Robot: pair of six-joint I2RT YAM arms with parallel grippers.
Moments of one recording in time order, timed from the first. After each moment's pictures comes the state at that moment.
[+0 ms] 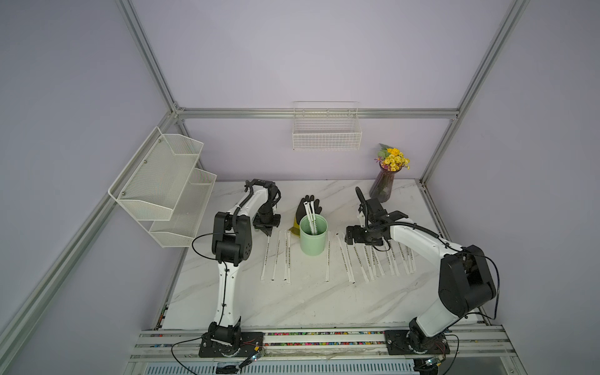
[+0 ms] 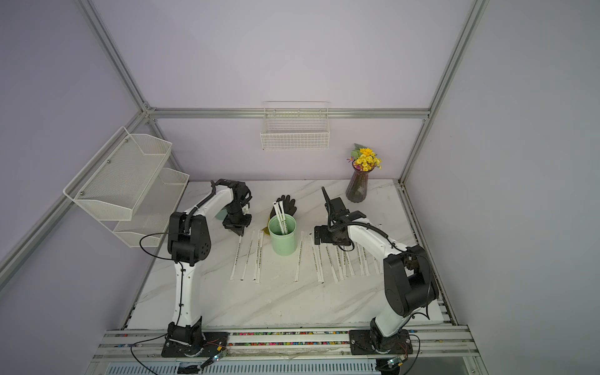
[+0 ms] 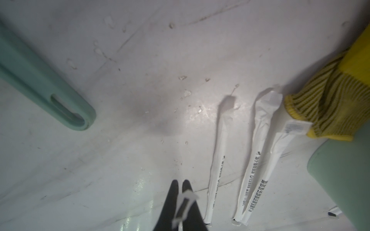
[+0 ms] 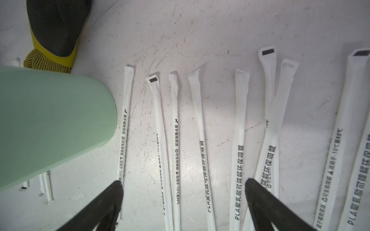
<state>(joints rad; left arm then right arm) -0.20 2.29 2.00 -1.41 0.03 -0.09 0.36 1.63 1.17 -0.70 -0.11 0.37</state>
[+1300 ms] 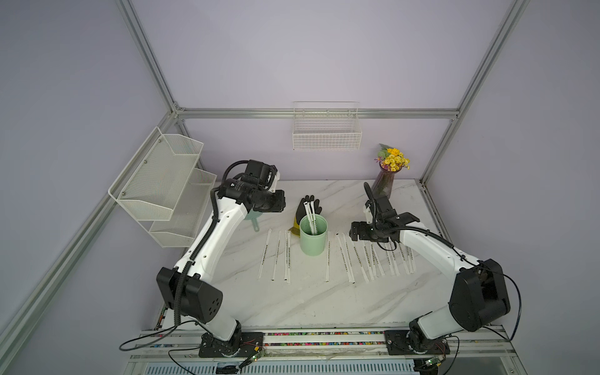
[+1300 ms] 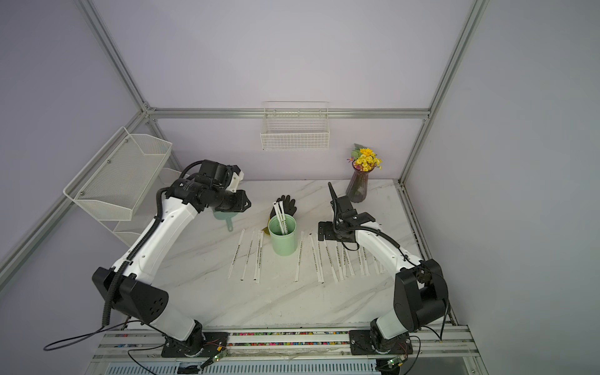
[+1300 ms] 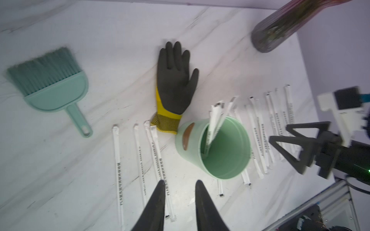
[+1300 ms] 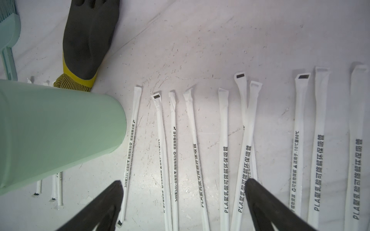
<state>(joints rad) -0.35 1.56 1.72 -1.03 0.19 -0.29 0.34 1.52 1.15 -0.67 -0.07 0.39</state>
